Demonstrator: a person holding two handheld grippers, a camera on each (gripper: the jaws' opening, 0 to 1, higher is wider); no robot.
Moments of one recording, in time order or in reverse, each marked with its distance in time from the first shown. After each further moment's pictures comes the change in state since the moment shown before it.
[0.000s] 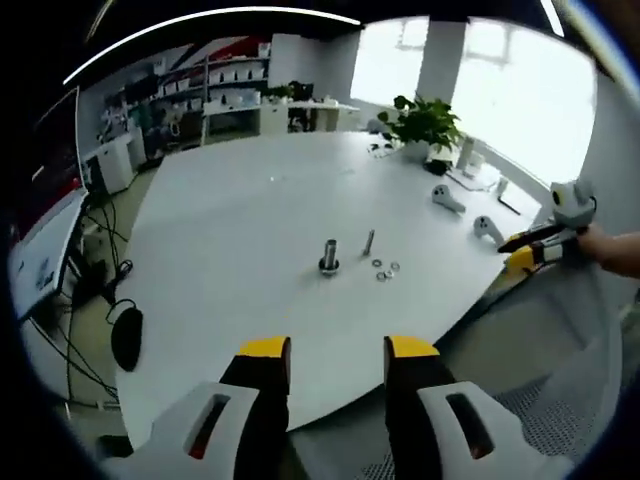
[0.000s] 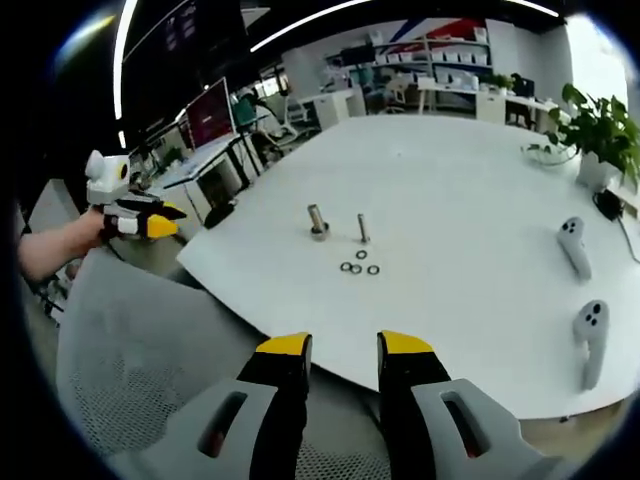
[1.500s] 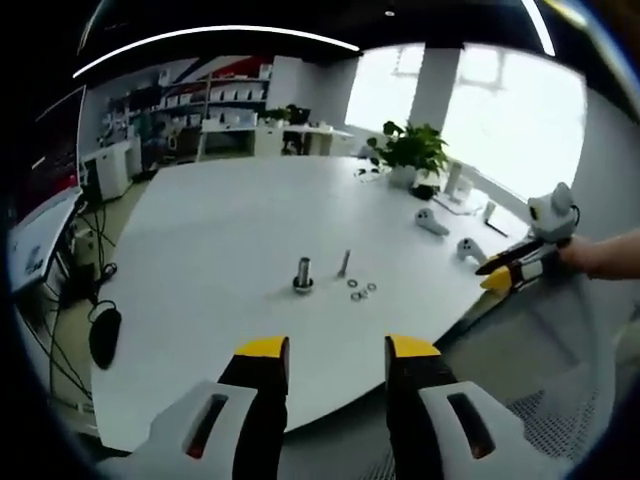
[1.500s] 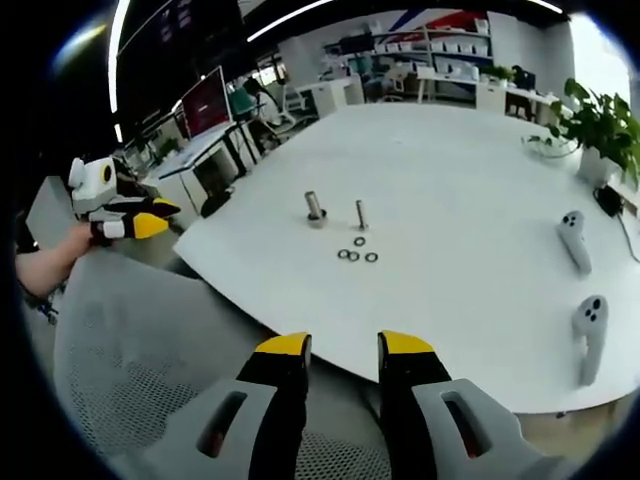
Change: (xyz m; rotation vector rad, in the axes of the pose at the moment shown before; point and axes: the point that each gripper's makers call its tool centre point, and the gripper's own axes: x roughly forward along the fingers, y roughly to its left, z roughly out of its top) left arm 0.014 -0.030 -0.001 -0.037 -0.076 -0.085; right arm 0.004 -0.002 -0.012 -0.014 0.069 -0.013
